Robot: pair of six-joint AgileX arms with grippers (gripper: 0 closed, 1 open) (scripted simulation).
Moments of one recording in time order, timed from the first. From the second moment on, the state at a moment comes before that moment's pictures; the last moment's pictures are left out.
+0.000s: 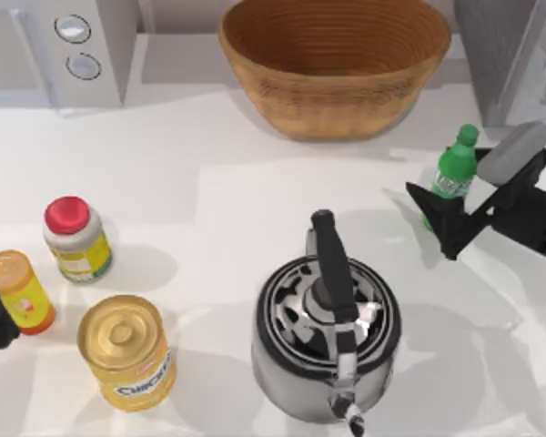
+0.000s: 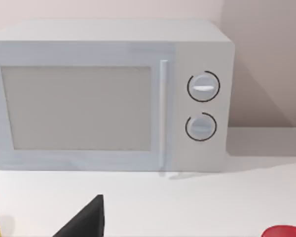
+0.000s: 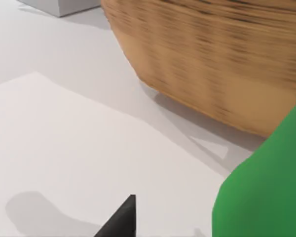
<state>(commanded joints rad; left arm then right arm) 0.00 0.00 0.00 0.00 0.00 0.00 0.12 2.14 0.67 1.24 -0.62 -0.13</state>
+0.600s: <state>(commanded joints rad) 0.00 0.00 0.00 0.00 0.00 0.00 0.12 2.14 0.67 1.24 -0.62 -0.13</state>
